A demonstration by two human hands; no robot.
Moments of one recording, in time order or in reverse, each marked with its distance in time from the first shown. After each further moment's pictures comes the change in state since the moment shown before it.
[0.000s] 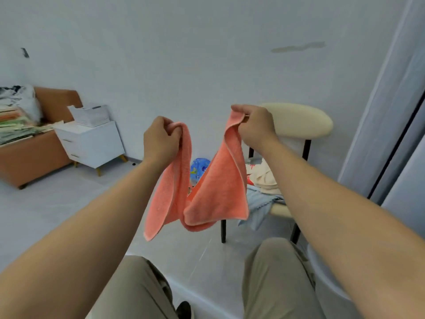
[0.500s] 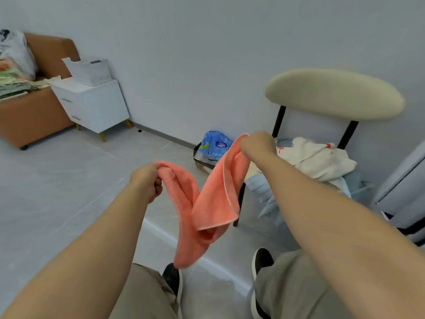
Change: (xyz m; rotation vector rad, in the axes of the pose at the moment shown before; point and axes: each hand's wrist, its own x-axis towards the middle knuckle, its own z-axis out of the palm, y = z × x) left_hand 0.018 -0.206 0.035 -0.499 -0.166 -1.128; right_hand 0.034 0.103 0.155 -0.173 -0.150 0.502
